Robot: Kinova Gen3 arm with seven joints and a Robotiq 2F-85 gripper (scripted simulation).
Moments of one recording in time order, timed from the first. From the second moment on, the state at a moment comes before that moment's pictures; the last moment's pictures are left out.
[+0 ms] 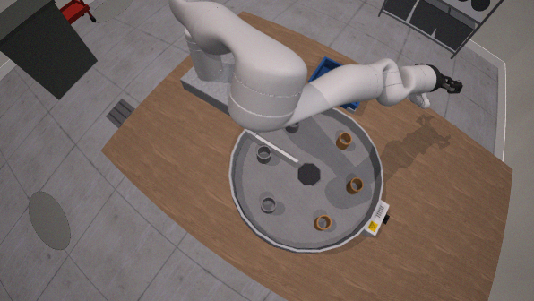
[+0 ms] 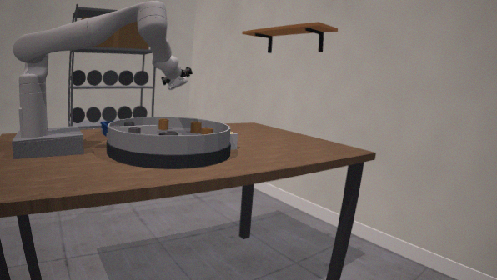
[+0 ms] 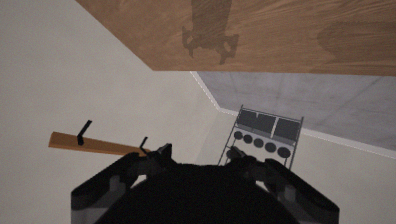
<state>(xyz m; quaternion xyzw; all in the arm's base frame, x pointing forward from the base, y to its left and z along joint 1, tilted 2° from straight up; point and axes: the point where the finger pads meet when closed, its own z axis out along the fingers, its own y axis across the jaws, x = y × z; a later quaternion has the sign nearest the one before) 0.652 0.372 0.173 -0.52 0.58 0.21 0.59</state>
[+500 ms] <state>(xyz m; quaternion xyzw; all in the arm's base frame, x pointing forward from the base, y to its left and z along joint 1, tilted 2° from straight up) 0.618 0.337 0.193 -0.52 0.58 0.21 0.59</state>
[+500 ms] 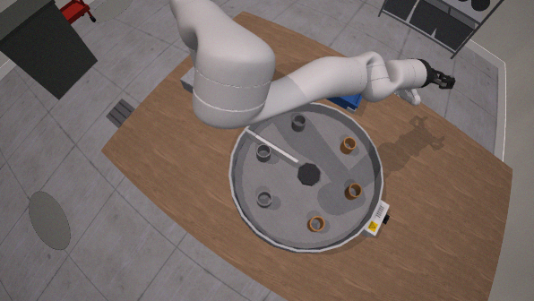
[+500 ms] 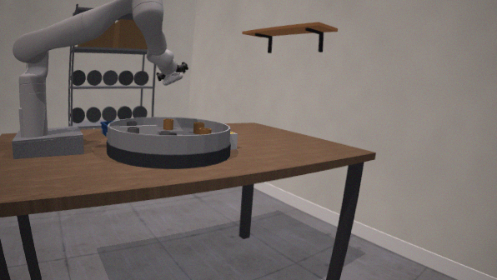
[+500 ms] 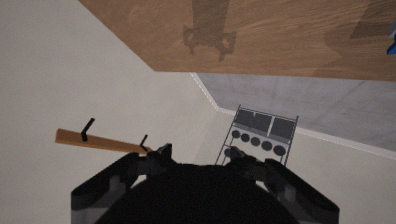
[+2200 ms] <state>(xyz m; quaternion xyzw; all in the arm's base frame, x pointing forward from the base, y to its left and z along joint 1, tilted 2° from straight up) 0.525 0.222 0.259 -0.53 0.57 0.21 0.59</state>
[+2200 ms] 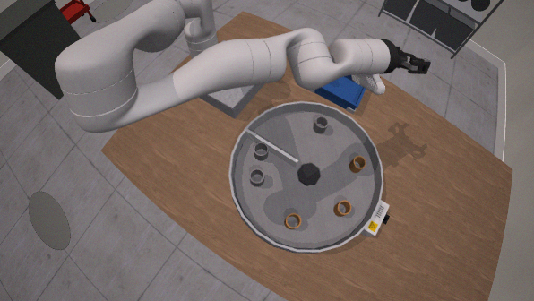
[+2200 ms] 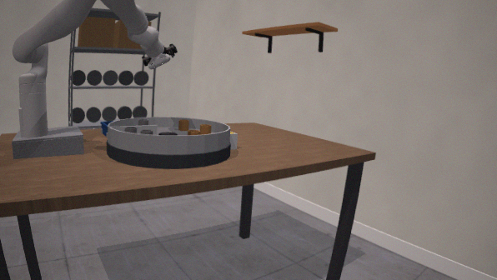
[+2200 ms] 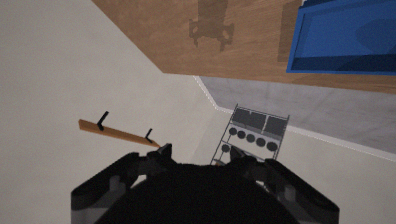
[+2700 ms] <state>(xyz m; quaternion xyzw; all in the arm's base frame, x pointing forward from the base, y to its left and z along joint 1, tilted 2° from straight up) 0.494 0.188 0.282 -0.53 0.57 0.21 0.59</state>
